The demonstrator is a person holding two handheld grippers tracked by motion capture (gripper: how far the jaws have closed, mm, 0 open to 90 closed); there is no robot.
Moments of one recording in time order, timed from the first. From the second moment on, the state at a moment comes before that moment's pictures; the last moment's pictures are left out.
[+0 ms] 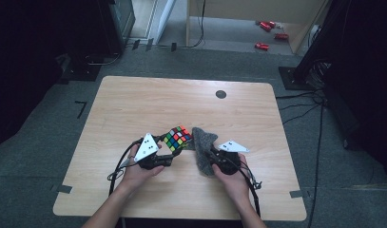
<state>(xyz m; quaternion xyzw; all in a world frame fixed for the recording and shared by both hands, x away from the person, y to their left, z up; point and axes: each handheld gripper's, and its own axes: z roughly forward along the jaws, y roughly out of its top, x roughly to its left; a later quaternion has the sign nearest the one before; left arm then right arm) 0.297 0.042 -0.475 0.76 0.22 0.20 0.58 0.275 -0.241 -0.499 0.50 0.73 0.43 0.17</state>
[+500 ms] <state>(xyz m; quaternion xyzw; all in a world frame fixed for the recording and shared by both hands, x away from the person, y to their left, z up) 0.291 0.029 -0.481 0.79 0.20 0.18 0.55 0.252 -0.245 -0.450 0.43 0.68 0.57 0.18</state>
